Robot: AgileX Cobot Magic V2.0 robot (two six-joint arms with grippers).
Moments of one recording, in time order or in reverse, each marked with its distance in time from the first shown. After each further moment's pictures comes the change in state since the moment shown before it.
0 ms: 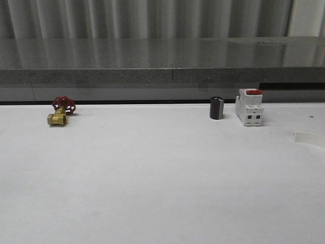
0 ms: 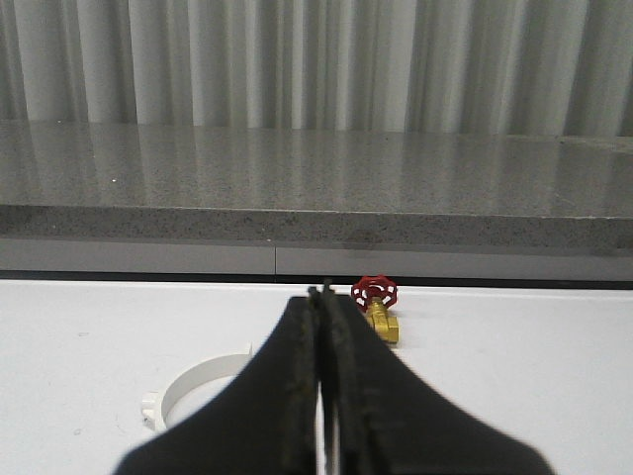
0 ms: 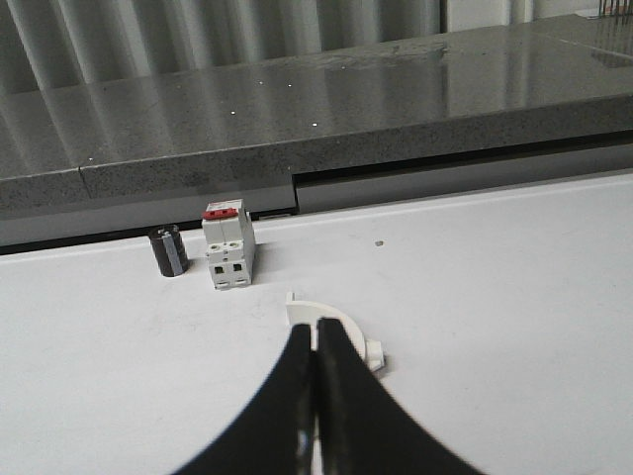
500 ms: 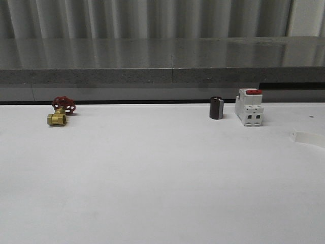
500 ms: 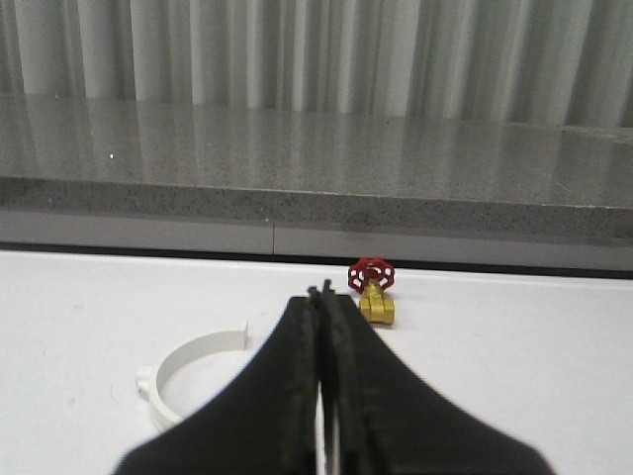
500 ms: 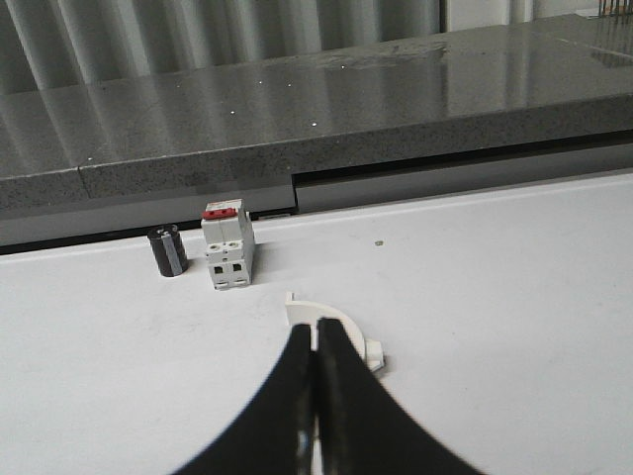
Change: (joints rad) left arm 0.000 0.000 -0.032 -0.039 0.083 0.000; right arm 0.000 0.000 0.000 0.000 0.000 0.000
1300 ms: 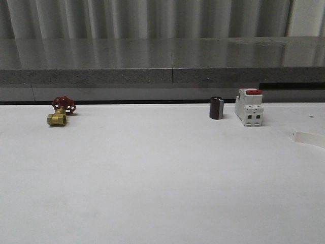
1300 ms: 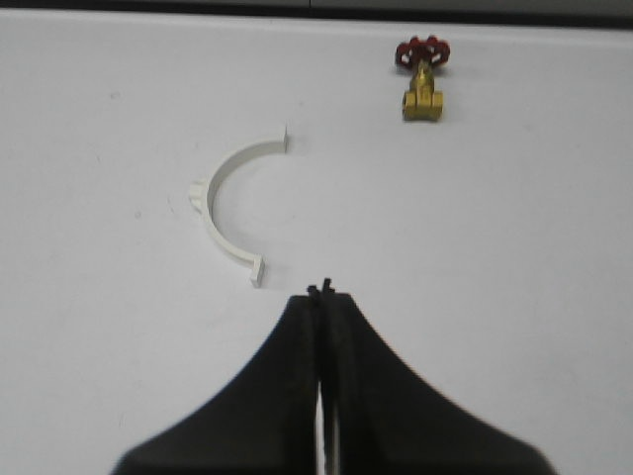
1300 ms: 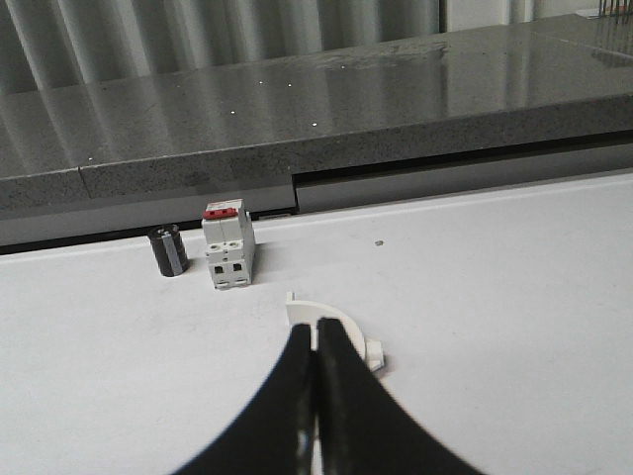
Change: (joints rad) left arm 0.000 0.822 -0.816 0.014 0.757 0.043; right arm 0.000 0.000 0.000 0.000 0.000 0.000
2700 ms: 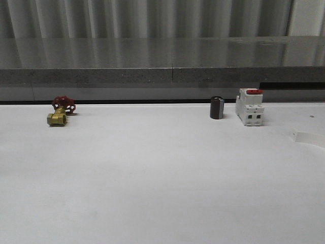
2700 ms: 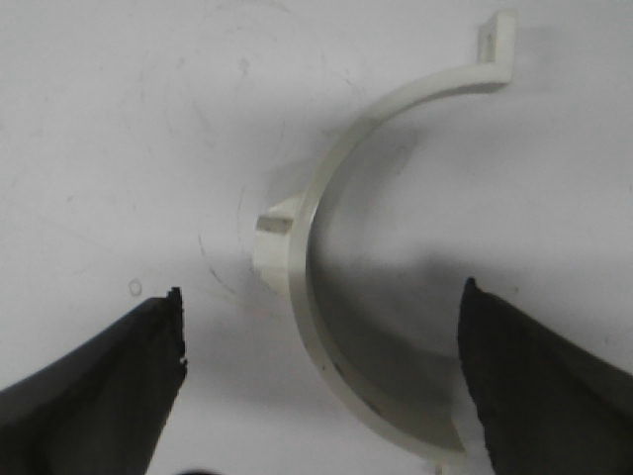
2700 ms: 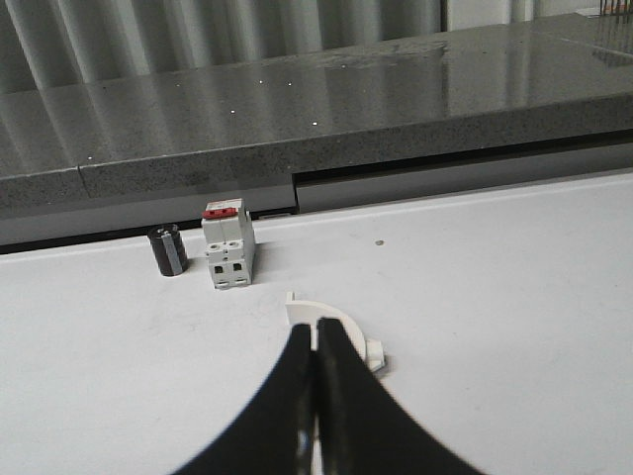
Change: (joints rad) left arm 0.287 1.072 -0.428 -0.134 -0.146 0.387; right arm 0.000 0.000 0.000 0.000 0.000 0.000
